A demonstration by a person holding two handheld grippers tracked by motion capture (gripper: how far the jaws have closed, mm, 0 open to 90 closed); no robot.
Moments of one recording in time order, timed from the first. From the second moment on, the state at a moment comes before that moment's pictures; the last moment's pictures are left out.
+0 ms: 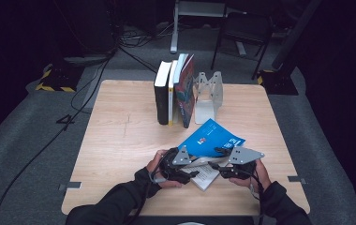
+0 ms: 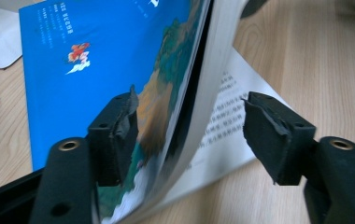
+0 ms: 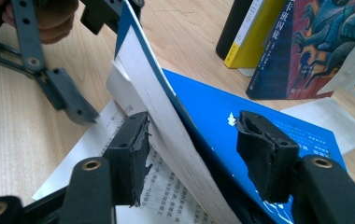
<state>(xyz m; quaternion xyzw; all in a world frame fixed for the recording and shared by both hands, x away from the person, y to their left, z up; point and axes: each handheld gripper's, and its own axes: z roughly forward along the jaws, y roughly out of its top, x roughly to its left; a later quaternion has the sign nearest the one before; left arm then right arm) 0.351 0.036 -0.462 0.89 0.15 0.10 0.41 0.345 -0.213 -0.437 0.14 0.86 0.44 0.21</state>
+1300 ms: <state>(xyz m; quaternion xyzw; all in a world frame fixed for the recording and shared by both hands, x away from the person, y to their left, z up) 0.348 0.059 -0.452 0.89 0.11 0.12 0.43 0.371 -0.257 -0.471 0.22 0.86 0.37 0.28</state>
